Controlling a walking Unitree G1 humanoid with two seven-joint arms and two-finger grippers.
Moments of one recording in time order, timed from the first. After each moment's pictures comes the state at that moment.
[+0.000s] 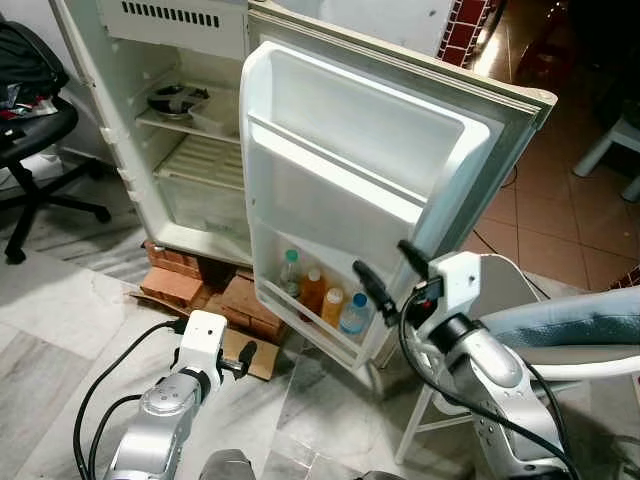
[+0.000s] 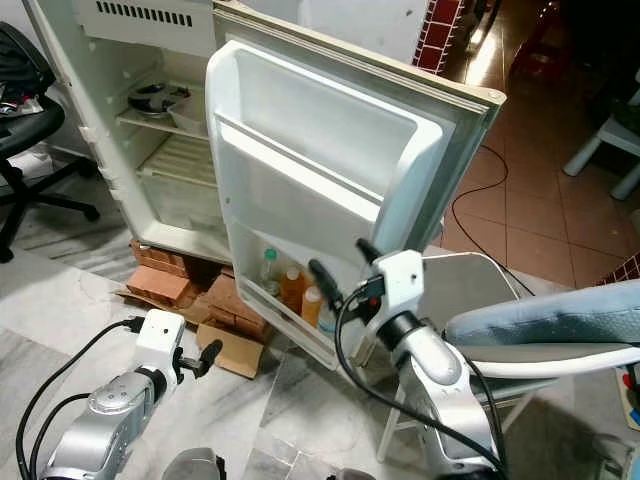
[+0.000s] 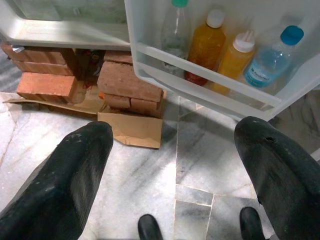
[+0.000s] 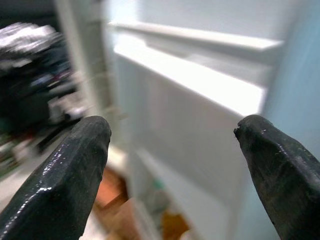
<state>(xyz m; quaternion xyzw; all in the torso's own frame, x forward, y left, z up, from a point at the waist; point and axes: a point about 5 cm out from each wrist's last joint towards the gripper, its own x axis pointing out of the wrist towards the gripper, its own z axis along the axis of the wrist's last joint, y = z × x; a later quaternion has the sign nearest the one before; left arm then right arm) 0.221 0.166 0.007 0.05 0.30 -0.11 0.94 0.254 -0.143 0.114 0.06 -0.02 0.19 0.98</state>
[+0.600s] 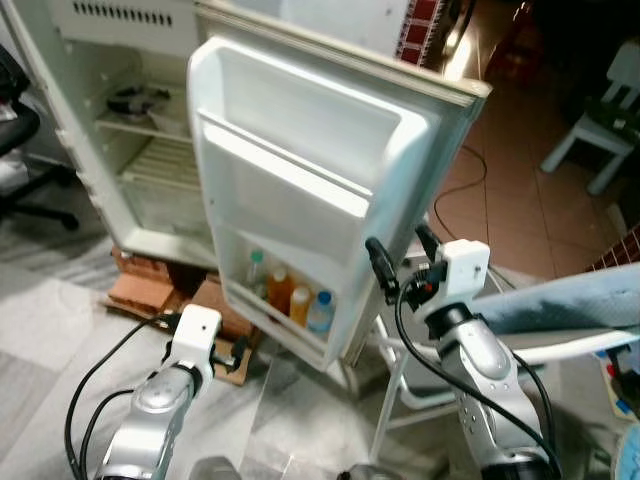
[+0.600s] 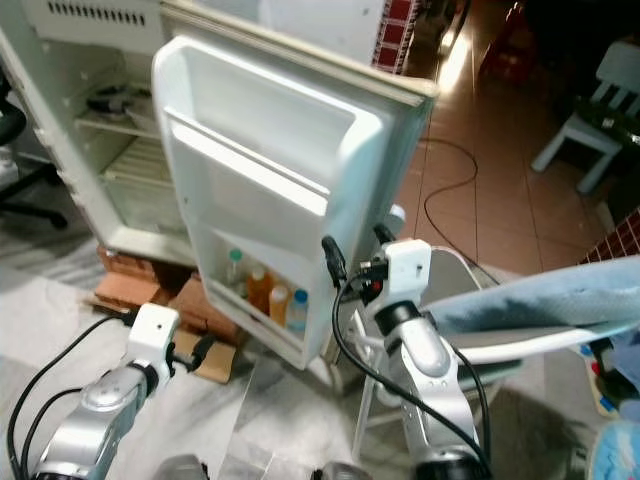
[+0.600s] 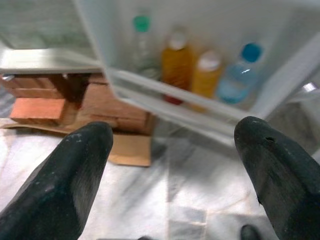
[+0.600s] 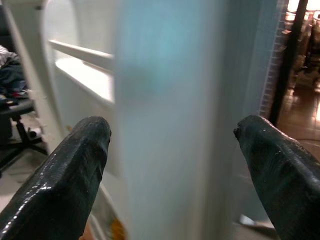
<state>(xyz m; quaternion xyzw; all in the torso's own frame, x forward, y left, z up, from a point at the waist) 0.228 0.164 0.012 0.05 0.28 -0.11 0.95 0.259 -0.143 0.111 0.05 -0.03 0.15 0.99</state>
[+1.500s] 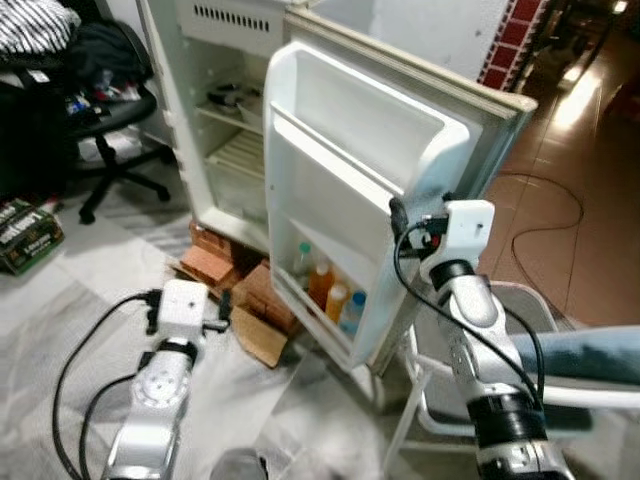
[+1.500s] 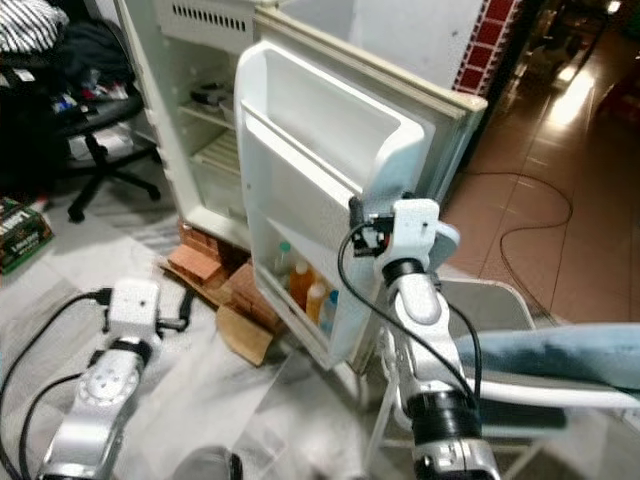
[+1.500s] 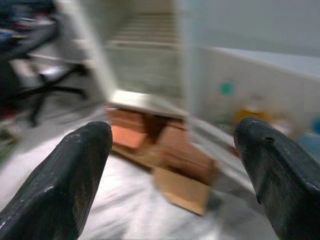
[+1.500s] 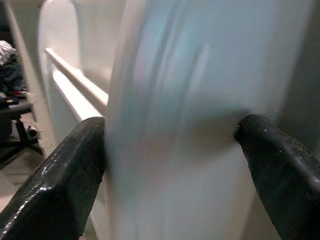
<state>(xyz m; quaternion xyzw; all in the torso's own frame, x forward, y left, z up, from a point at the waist) 0.244 0.162 0.052 0.10 0.13 -0.06 0.98 0.321 -0.140 0.132 0.02 -0.06 0.04 1.00</state>
